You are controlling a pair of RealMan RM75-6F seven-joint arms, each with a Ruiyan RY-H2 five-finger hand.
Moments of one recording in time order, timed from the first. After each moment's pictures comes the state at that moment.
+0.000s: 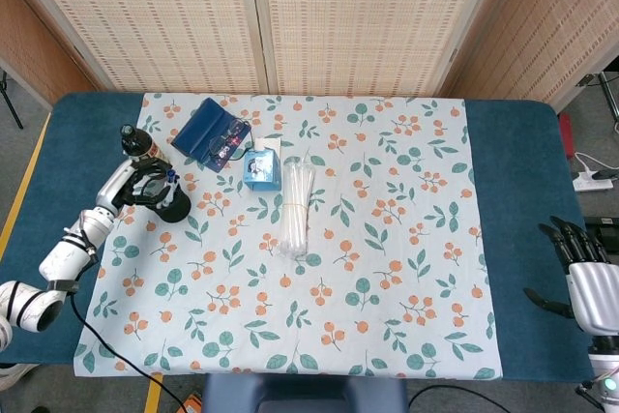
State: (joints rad) left arm -0.72 -1.30 -0.23 -1.09 1.48 0.71 -1.34; right arm 0.05 -1.07 0.06 -1.63 -1.50 1.50 0.02
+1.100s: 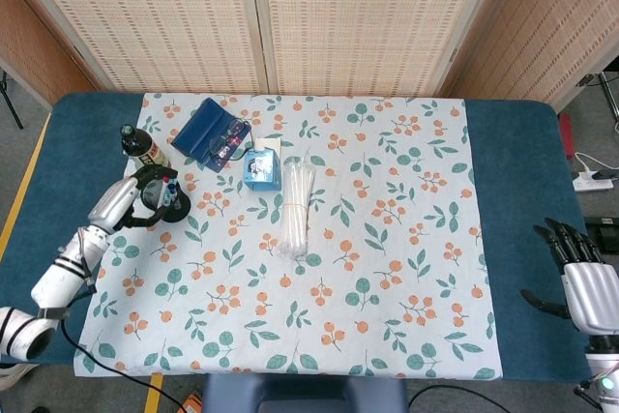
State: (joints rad) left arm -0.64 -1.25 -0.13 -1.26 1.47 0.99 -0.69; right arm 0.06 -1.07 0.05 -1.64 -1.51 1.48 0.03
